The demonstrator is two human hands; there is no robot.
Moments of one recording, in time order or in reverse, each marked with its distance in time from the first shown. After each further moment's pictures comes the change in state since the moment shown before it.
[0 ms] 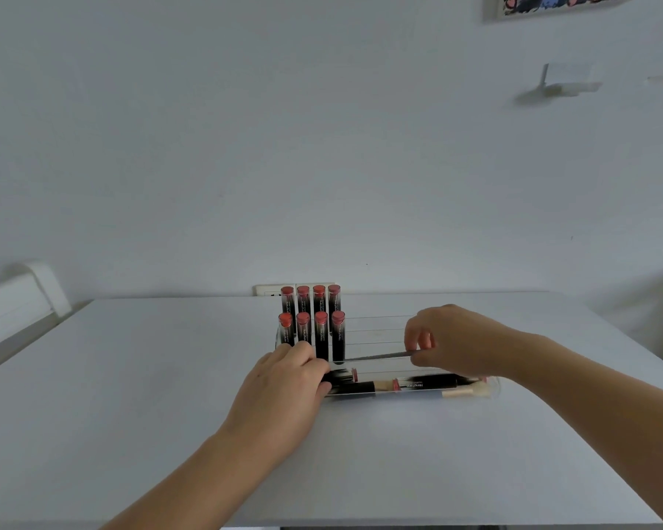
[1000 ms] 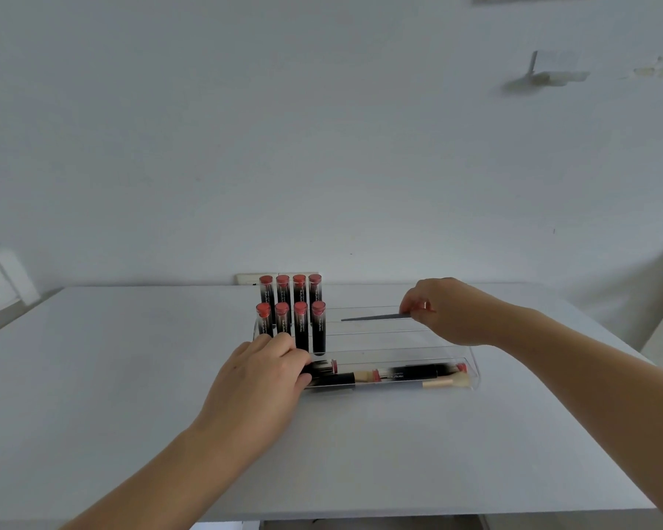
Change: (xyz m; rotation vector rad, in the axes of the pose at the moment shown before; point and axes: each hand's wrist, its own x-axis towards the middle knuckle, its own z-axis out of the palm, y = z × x) left_hand 0.001 0.006 -0.004 0.048 0.009 0.006; right_hand 0.015 0.033 -0.010 0.009 0.077 0.041
